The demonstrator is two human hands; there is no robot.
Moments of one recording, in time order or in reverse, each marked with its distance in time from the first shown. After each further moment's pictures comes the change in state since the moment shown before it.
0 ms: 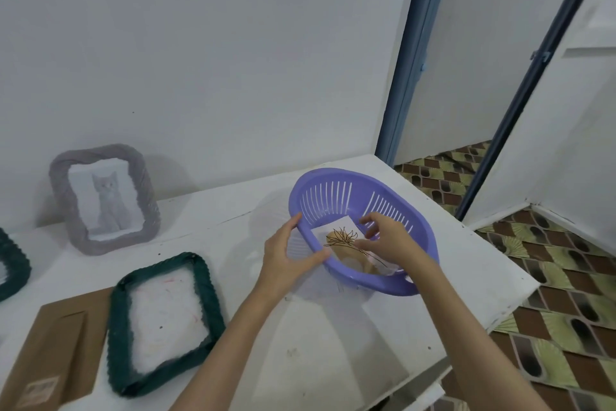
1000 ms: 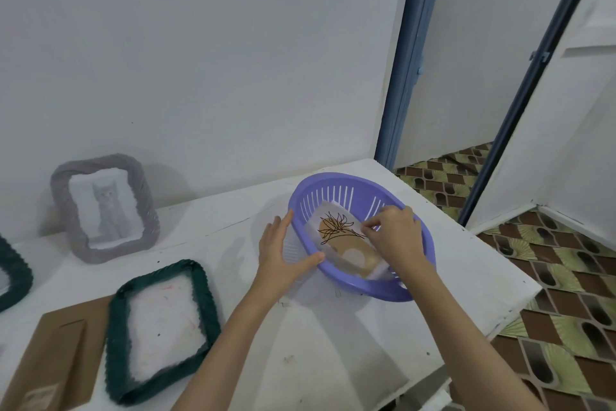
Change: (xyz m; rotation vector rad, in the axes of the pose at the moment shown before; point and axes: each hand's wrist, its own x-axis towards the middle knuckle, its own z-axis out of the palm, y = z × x) left_hand -0.002 0.015 -0.002 0.085 -0.012 -0.020; right_hand 0.001 -0.007 -0.006 -0.318 0.369 0.017
